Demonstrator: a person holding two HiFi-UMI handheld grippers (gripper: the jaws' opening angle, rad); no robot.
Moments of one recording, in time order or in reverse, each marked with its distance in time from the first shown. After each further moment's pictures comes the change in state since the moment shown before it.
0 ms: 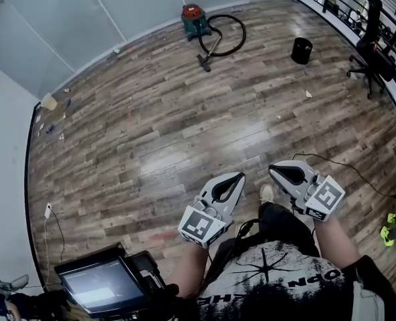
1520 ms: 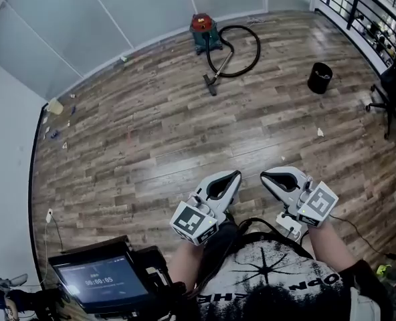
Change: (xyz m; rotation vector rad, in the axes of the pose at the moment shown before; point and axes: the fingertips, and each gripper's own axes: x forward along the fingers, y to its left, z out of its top) left arm 0.309 0.211 0.054 -0.039 -0.012 0.076; right arm 0.074 -0.347 0.044 0.002 -0.066 0.157
